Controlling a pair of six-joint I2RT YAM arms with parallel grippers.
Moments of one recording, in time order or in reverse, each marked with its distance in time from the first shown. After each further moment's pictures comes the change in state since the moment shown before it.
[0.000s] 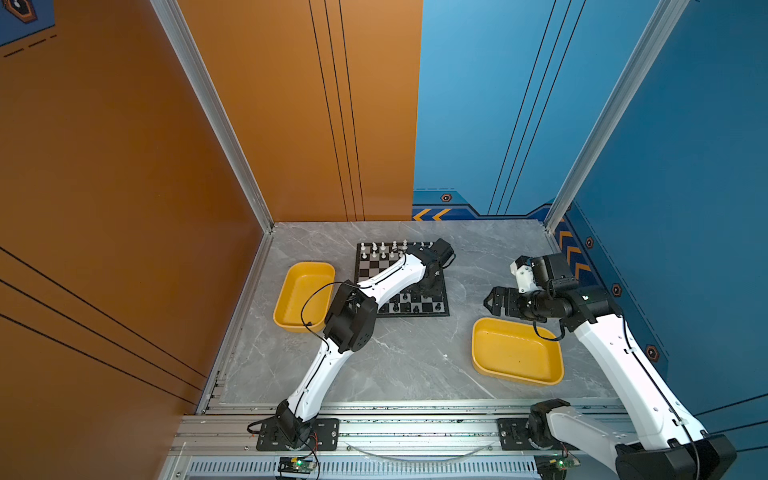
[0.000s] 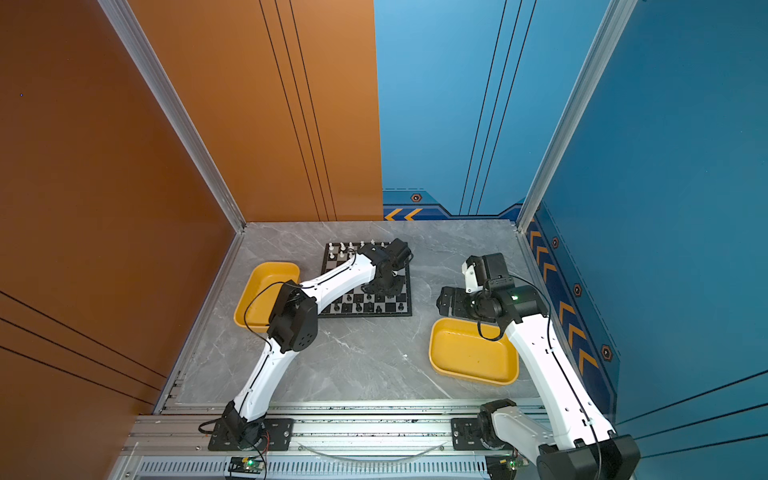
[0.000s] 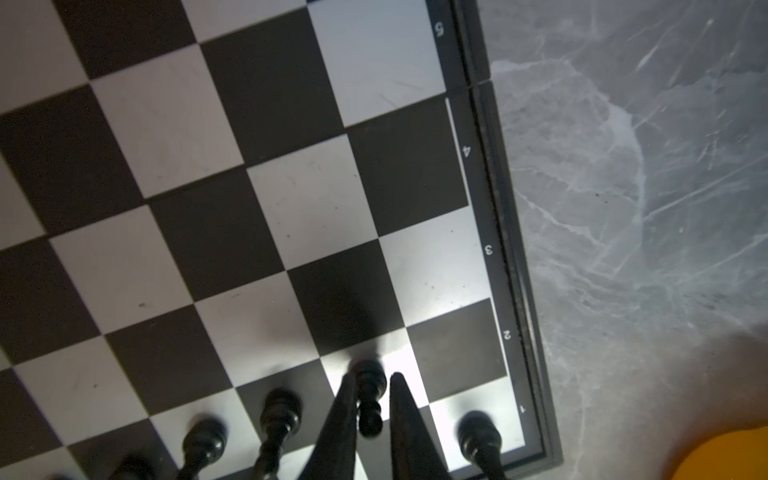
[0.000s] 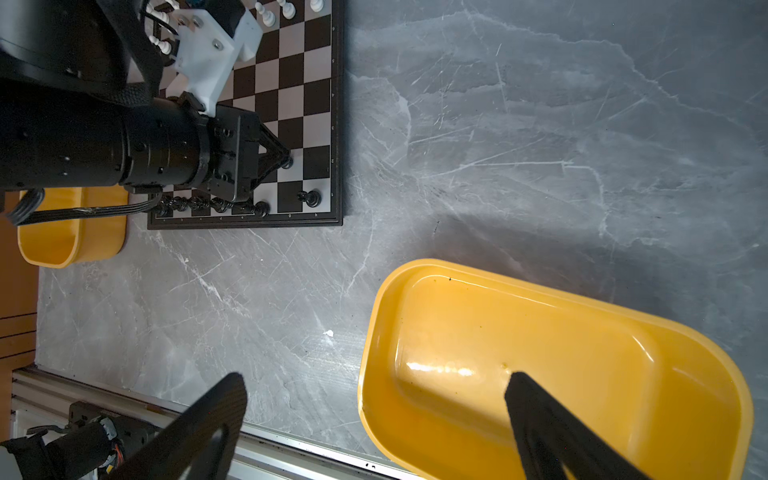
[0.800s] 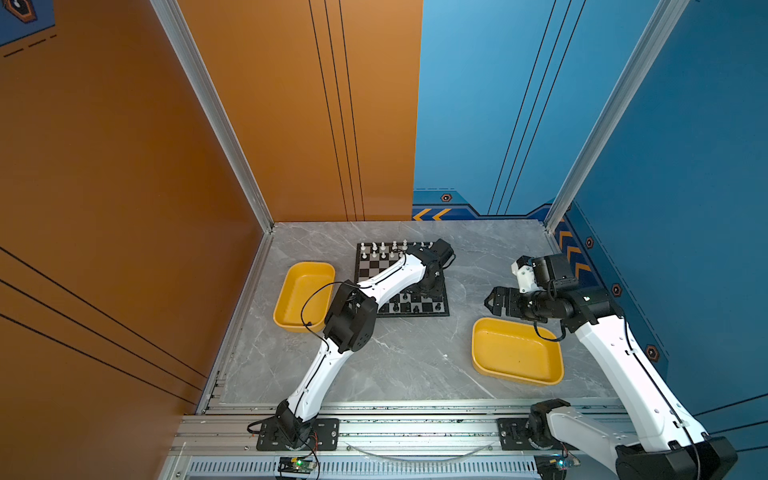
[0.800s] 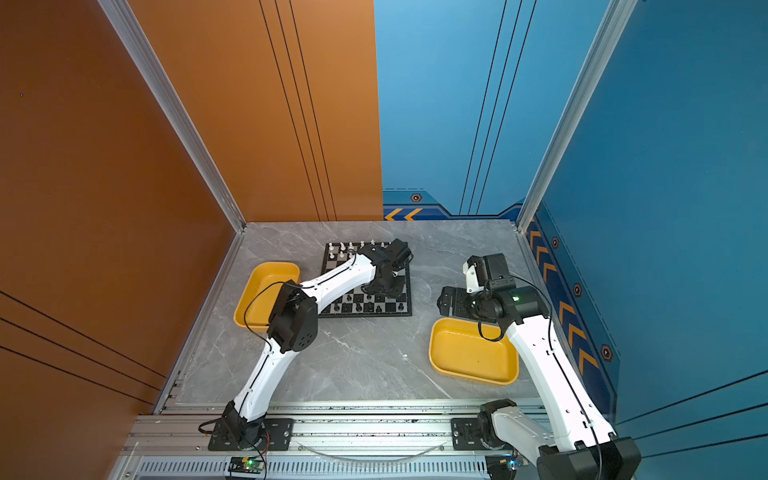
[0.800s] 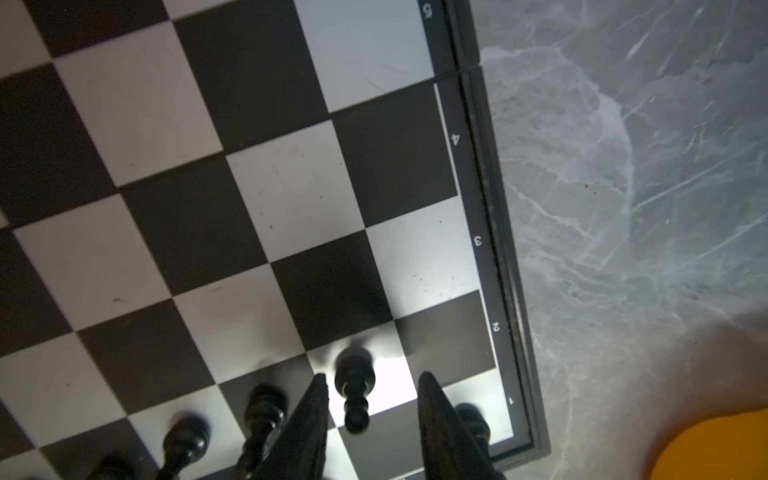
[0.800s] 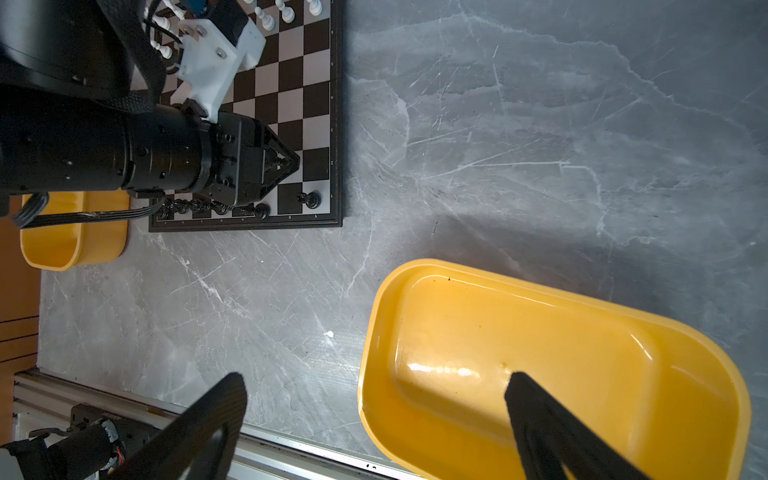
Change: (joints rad) left arm 0.002 -0.003 -0.001 0.000 0.030 -0.010; right arm -0.004 -0.007 -0.002 0.000 0.000 0.004
